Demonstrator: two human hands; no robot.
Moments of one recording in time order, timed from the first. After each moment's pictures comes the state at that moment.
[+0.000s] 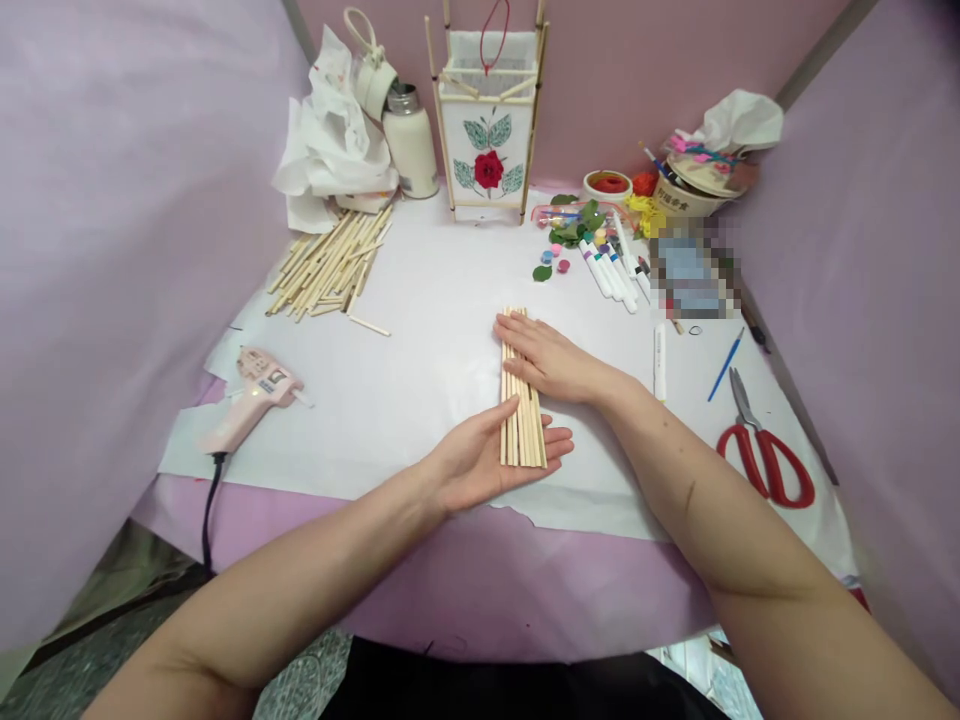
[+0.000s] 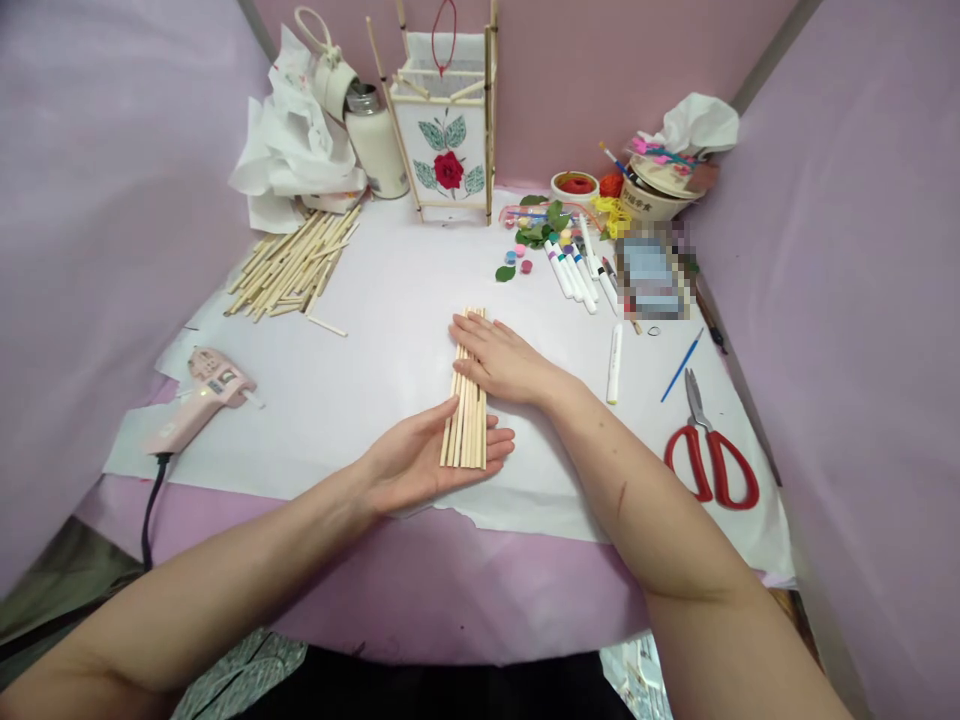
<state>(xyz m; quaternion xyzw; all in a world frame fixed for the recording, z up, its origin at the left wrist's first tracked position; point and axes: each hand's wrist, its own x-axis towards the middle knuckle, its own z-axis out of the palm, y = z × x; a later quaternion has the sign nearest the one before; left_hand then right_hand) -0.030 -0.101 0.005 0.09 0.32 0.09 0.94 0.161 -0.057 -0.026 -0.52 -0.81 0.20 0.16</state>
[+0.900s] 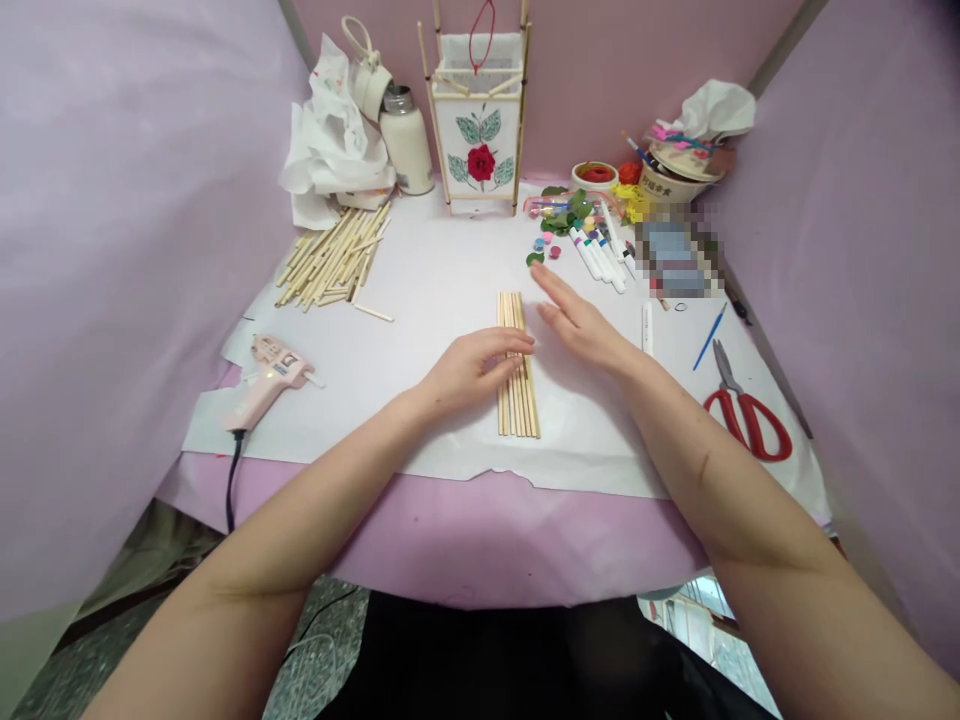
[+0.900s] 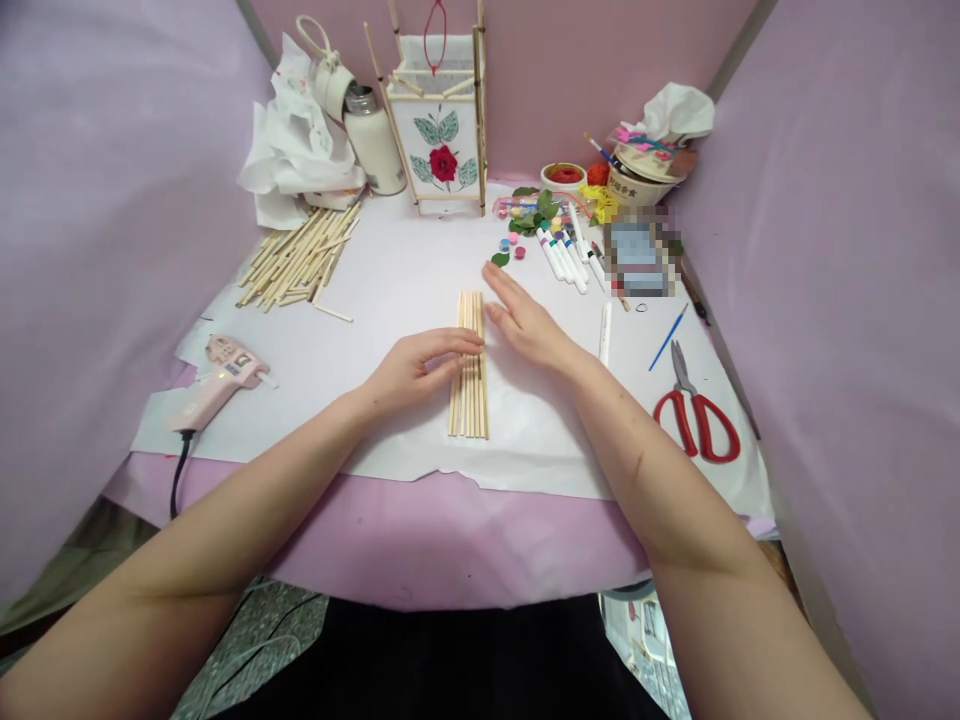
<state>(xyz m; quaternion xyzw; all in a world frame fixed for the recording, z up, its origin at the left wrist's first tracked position) -0.034 -0.047 -0.002 0.87 0.17 0.25 0.40 0.182 -0.076 -0.012 -0.57 -0.73 0.18 0.33</state>
